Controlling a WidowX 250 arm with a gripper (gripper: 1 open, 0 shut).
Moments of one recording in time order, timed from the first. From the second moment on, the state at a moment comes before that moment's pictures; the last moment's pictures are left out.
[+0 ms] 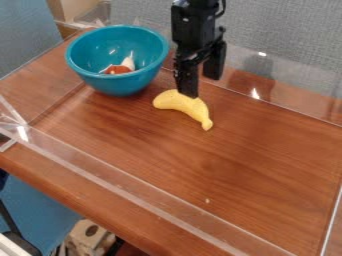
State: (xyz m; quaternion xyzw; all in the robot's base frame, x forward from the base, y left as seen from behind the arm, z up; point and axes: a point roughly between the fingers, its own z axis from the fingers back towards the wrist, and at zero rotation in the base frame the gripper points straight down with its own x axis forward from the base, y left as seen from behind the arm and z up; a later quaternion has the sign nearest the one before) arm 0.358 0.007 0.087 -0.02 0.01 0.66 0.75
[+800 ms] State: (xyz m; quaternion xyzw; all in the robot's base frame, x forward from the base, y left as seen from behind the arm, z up) arm 0.374 -0.003 0.041 -0.01 0.00 0.73 0.68
